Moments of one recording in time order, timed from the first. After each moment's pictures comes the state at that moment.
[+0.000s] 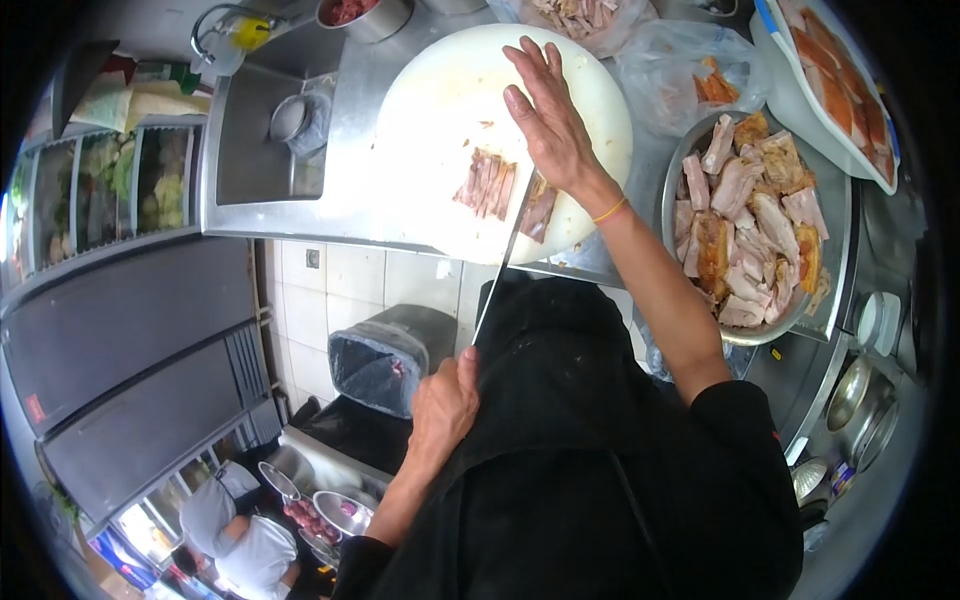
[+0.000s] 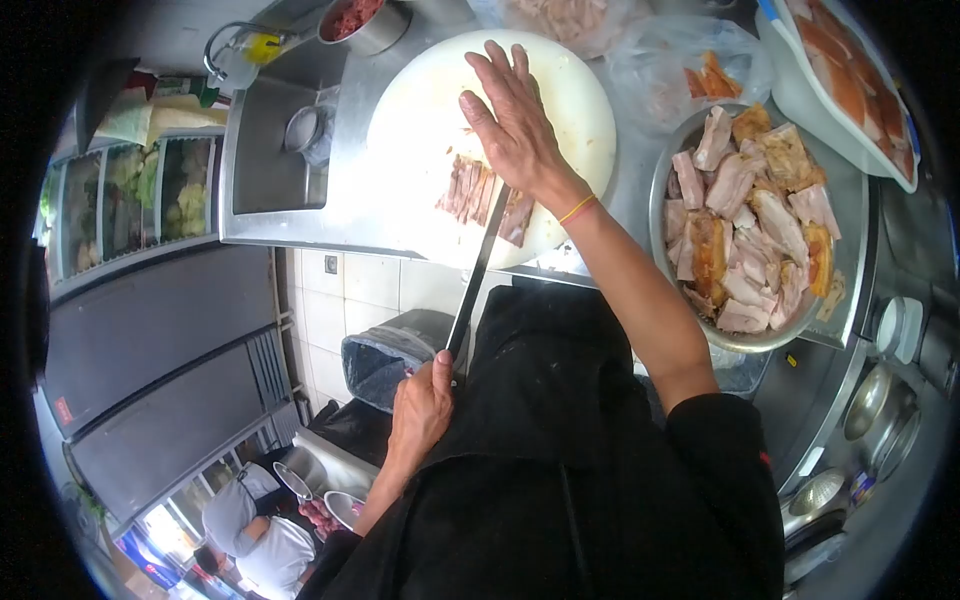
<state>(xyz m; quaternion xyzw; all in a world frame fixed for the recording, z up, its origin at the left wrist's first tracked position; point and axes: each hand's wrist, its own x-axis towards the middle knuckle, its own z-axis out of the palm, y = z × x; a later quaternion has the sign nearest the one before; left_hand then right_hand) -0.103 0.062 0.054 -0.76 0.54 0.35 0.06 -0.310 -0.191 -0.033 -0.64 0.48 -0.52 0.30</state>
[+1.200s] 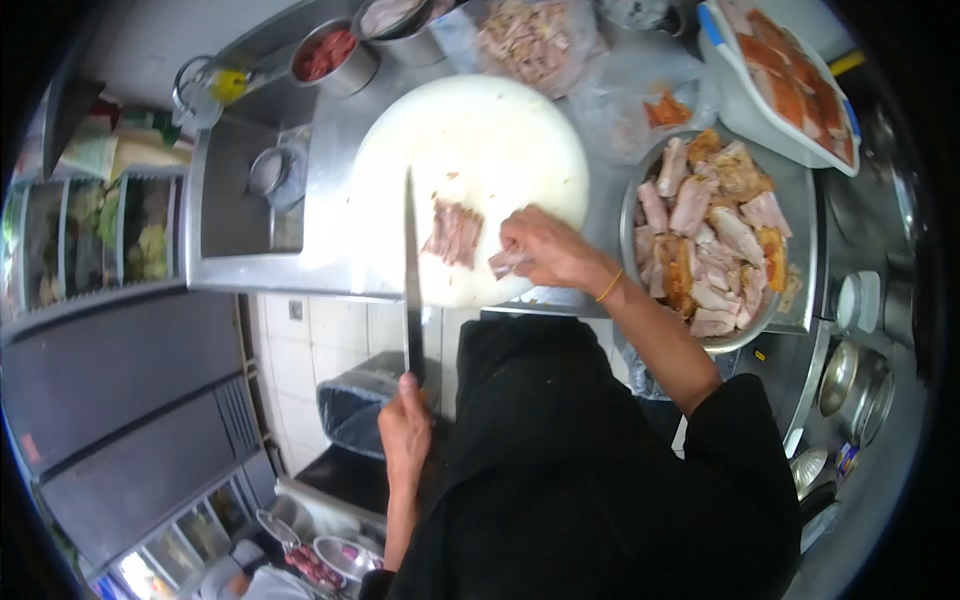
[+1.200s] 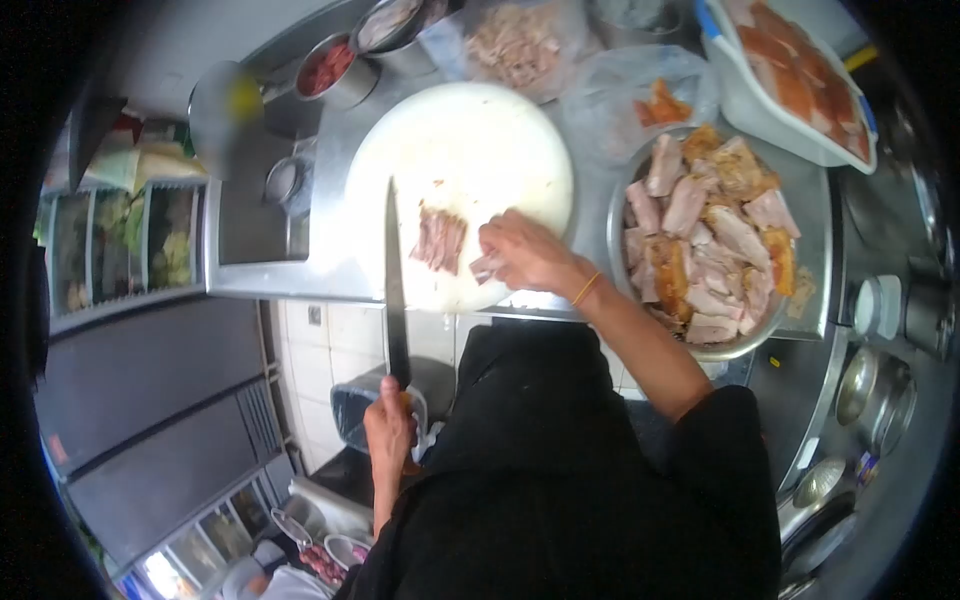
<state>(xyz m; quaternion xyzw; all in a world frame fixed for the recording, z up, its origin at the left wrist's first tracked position) -0.070 0.054 0.034 -0.83 0.39 0.38 -0.09 -0.359 -0.120 -0.056 -0.78 0.44 -0.23 0.37</state>
